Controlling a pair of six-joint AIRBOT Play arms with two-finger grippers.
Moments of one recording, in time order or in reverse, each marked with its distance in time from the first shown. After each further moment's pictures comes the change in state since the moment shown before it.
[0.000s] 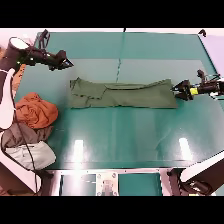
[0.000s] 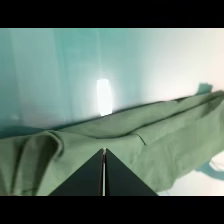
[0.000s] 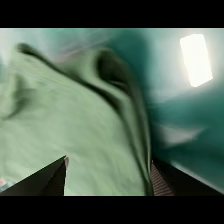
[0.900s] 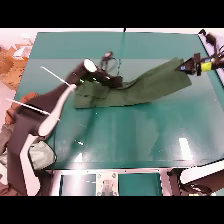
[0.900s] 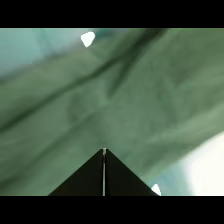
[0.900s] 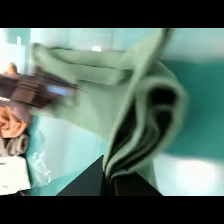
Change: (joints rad) left arm -0.561 -0.176 -0.007 0.005 0.333 0.020; right arm 0.122 0.266 0.247 0.170 0.299 0.000
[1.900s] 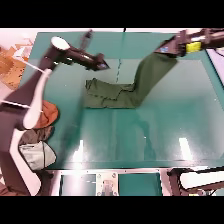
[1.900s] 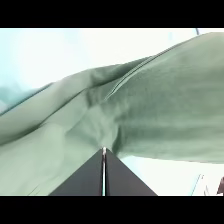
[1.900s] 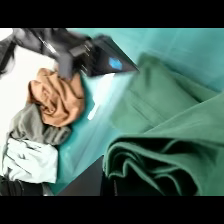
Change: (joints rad) left arm 0.312 0.076 0.198 -0.164 -0.393 0.030; right arm 0.338 0.124 0.035 0.063 -0.129 0.060
